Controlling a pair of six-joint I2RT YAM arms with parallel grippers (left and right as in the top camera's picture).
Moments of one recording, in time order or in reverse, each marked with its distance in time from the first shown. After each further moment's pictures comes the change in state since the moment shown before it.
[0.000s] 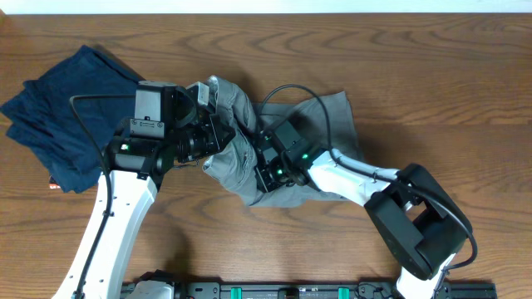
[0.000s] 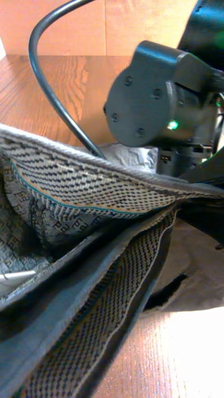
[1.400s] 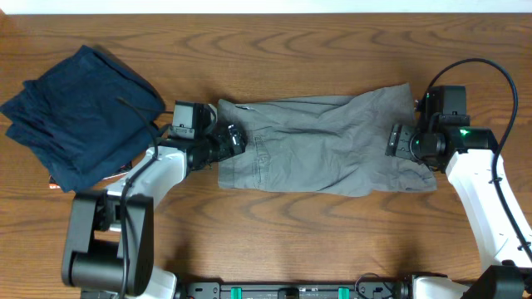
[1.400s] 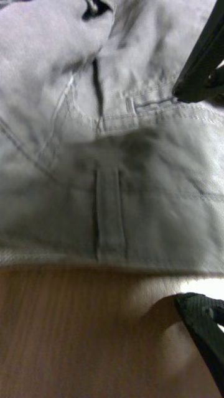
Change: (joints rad) left arm -0.010 0.419 -0.249 0.517 -0.172 0.002; right arm -0.745 -0.499 -0.025 -0.577 0.414 -0.082
